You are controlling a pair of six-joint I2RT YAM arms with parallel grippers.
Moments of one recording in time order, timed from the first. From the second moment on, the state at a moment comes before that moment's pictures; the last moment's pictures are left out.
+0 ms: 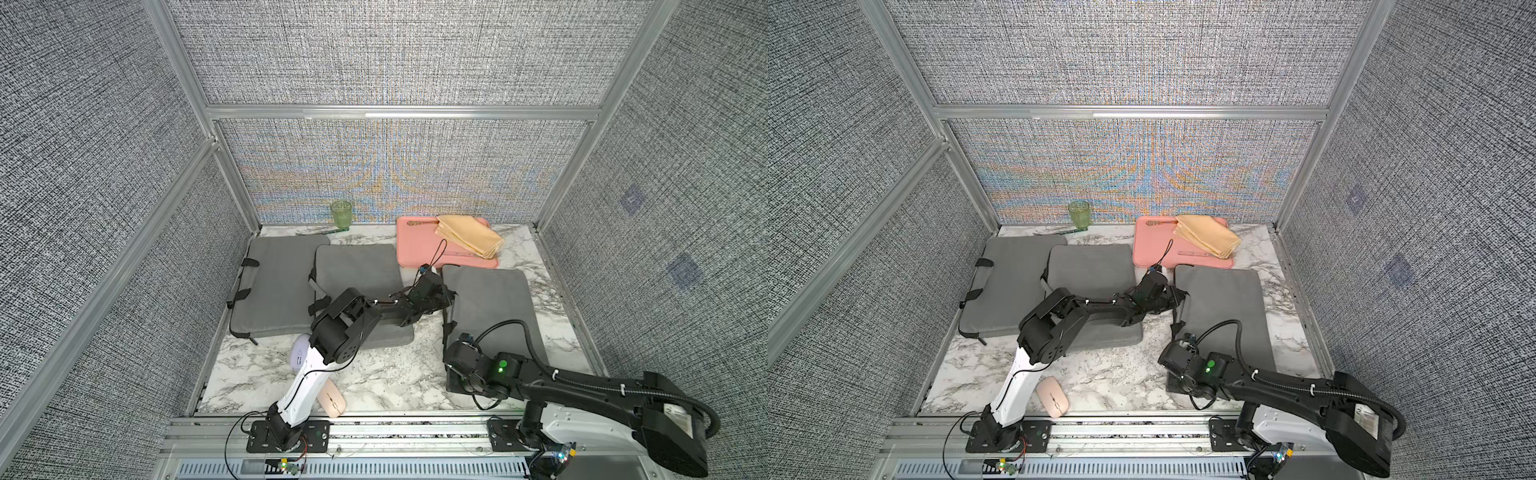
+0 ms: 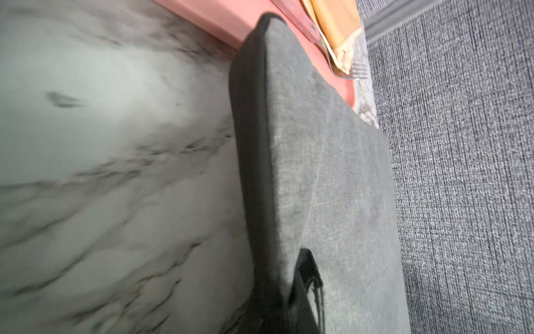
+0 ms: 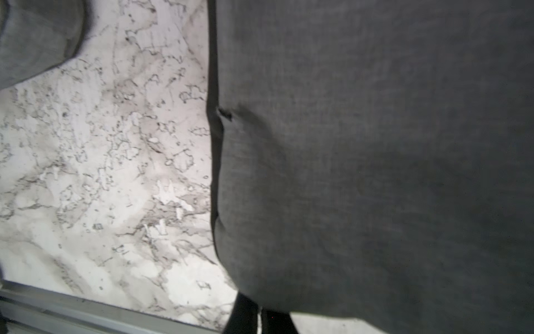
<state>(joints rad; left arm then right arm) -0.90 2.25 1.38 0.32 0.07 -1.03 1.03 1.13 0.53 -0.61 0.12 1.11</state>
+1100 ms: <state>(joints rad) -1.21 1.78 0.79 0.43 -0.58 -1.43 0.20 0.74 0.60 -1.02 -0.03 0.77</state>
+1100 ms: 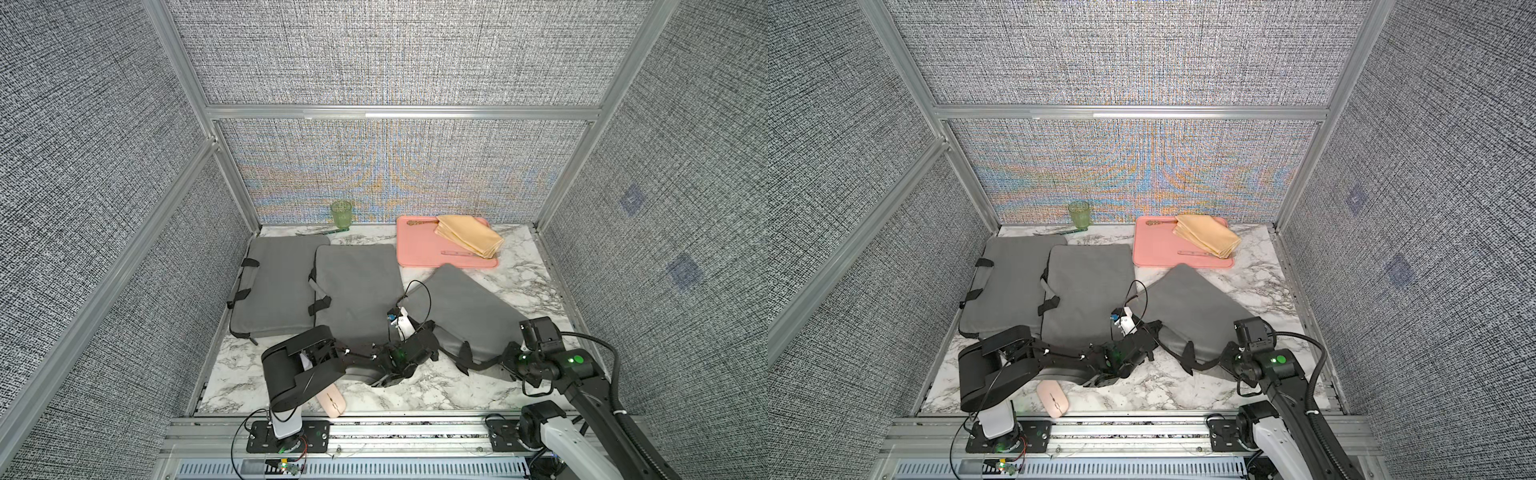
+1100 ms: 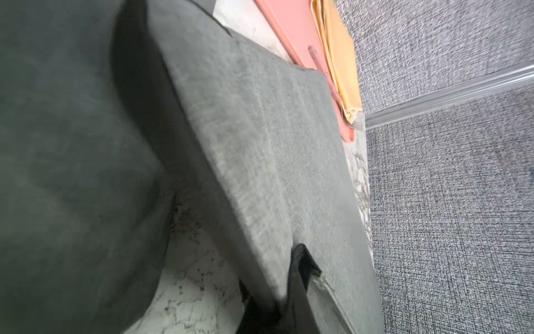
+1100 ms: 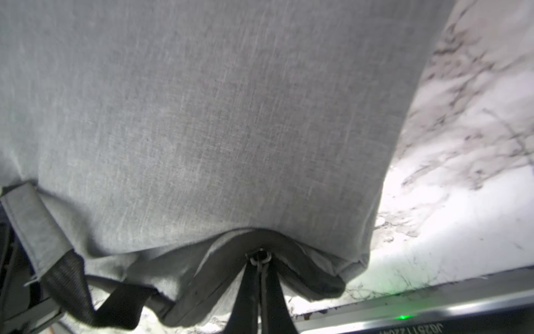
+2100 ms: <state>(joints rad) -1.30 1.97 0.85 0.50 -0.44 -1.56 0.16 0.52 0.38 -1.00 -0.14 0.73</state>
